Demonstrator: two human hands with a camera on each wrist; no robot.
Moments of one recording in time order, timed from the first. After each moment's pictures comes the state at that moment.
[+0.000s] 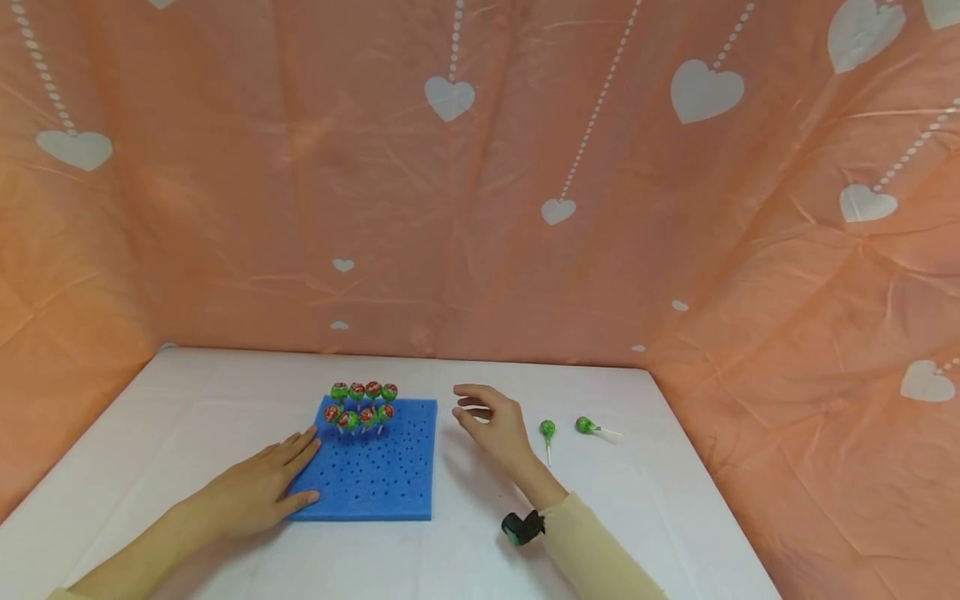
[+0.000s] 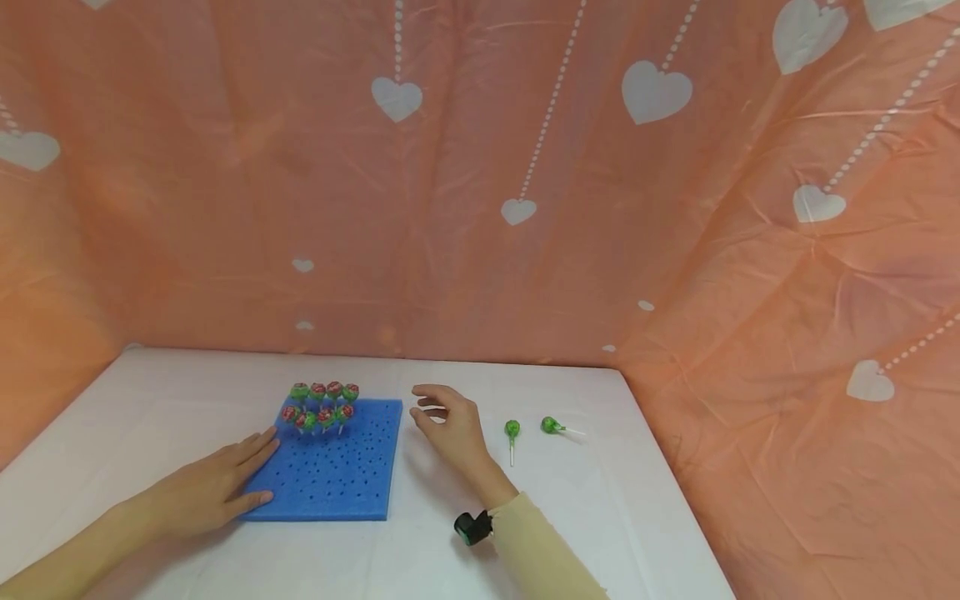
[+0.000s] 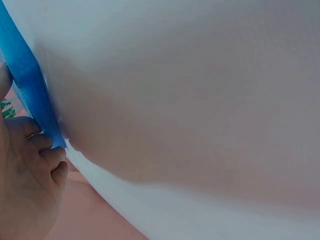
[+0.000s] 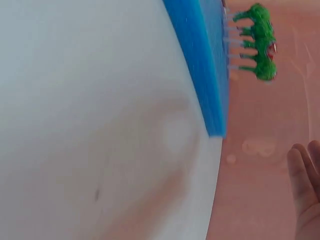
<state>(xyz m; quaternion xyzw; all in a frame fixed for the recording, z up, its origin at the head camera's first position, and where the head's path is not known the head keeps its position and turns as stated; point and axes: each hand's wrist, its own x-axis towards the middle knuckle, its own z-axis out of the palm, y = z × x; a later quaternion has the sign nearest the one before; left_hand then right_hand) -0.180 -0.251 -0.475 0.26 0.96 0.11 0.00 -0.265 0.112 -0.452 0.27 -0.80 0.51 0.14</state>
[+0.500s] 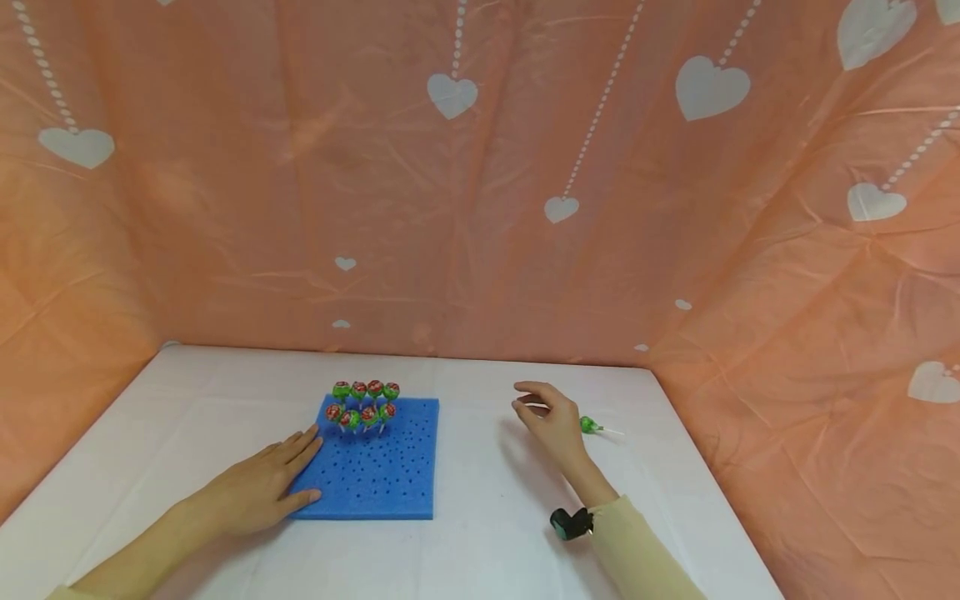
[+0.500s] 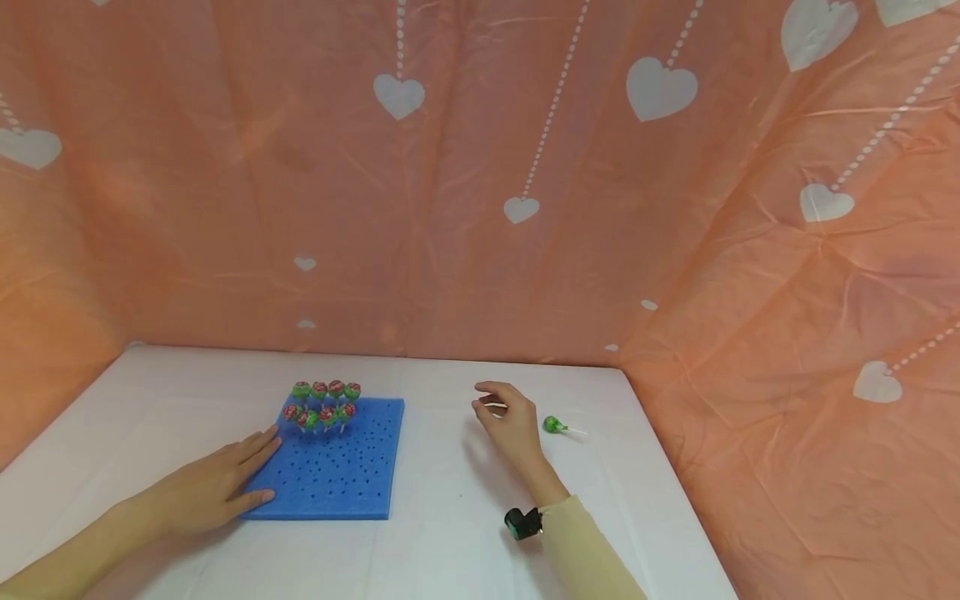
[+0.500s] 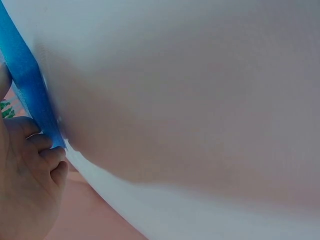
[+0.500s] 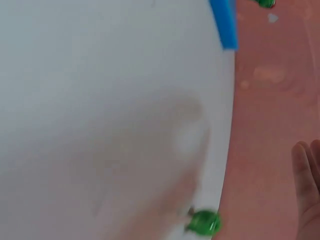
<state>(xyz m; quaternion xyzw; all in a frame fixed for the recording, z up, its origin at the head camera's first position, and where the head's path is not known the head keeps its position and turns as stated) -0.180 -0.251 -0.476 0.25 0.96 0.11 0.00 -0.276 0.181 -0.455 0.18 -0.81 0.52 0.19</state>
